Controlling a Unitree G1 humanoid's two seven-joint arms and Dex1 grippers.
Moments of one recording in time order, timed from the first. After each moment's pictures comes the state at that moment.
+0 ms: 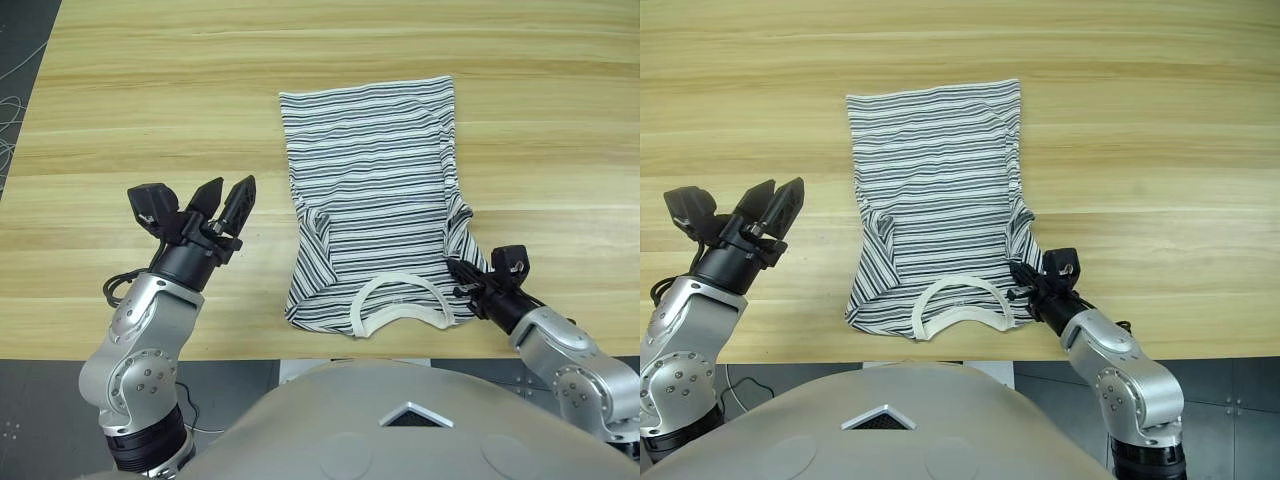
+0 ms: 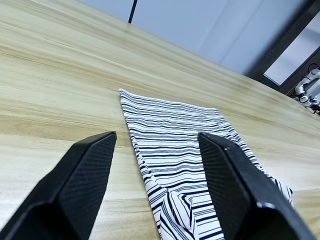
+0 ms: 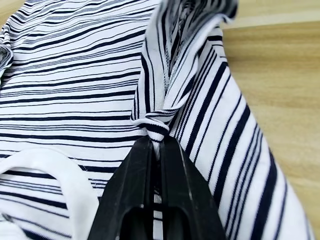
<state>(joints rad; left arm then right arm) 0.43 0.28 0.30 -0.75 -0.85 0.70 -0.12 0.54 -0.41 0.01 -0.63 0.61 0.77 0.15</state>
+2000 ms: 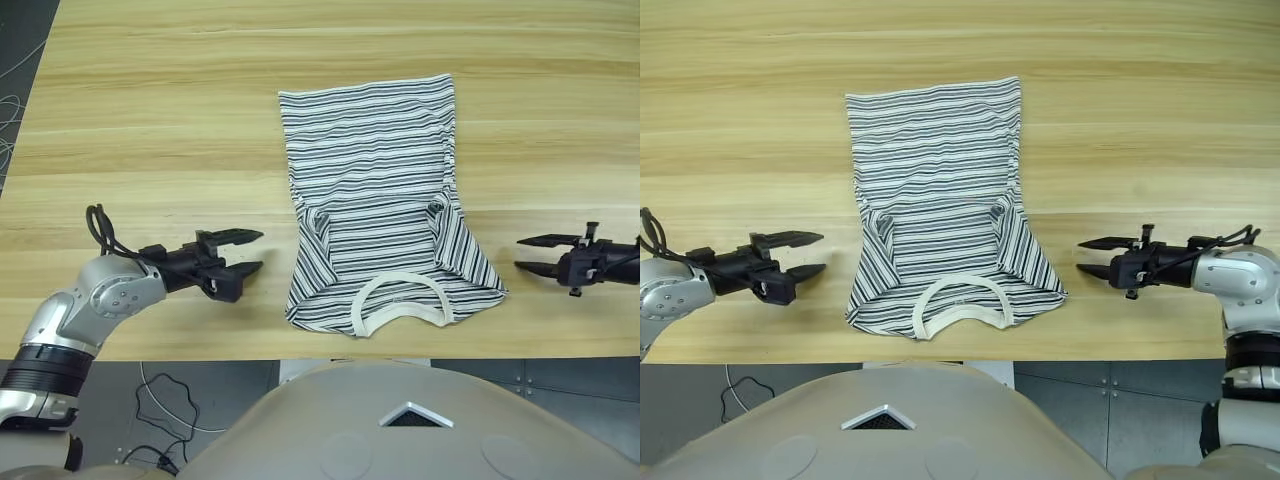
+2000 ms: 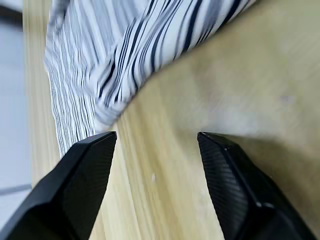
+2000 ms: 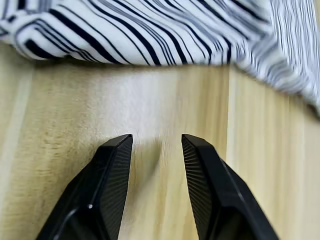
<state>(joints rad) 0.17 1.00 -0.21 0.13 0.51 -0.96 -0.51 -0.12 -0.93 0.10 0.74 -0.22 -1.26 1.11</state>
